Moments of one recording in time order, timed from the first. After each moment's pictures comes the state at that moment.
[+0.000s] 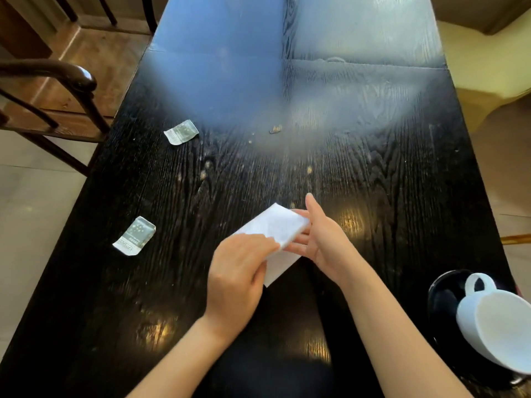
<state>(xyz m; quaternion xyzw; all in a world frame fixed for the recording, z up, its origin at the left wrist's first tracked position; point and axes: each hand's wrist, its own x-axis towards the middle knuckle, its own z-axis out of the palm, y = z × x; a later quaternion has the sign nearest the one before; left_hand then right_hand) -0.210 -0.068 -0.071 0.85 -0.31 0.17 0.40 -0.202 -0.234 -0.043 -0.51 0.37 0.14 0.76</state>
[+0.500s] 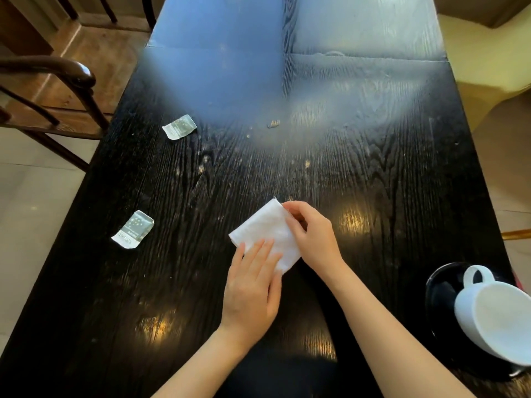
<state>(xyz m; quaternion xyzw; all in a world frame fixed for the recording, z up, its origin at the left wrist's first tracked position) -0.247 -0.078 -0.104 0.91 -0.31 0.05 0.29 -0.215 -0.234 -0.085 -0.85 0.17 -0.05 0.50</state>
